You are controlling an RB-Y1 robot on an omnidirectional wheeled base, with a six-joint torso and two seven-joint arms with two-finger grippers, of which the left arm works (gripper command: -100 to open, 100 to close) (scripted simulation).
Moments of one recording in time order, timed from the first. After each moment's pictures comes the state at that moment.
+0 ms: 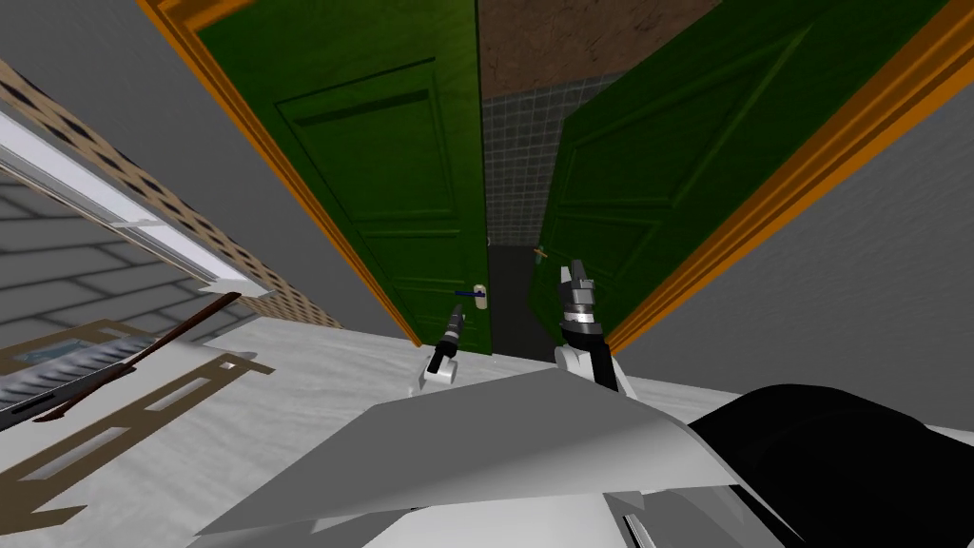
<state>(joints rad) 0.02 0.05 -0.28 -1.34 -0.04 -0.28 0.07</state>
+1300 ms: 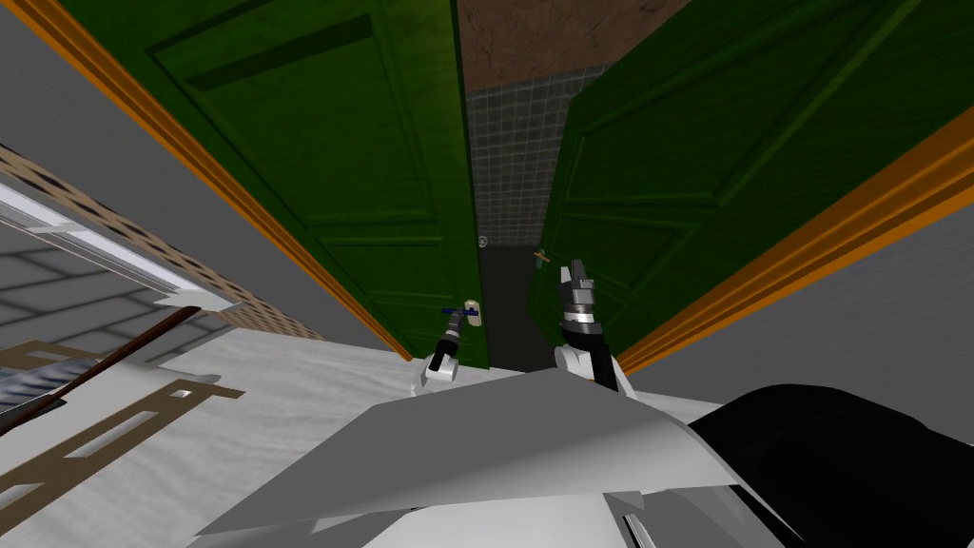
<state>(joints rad) -0.01 0.03 -0.26 -1.30 -0.04 -0.29 0.07</state>
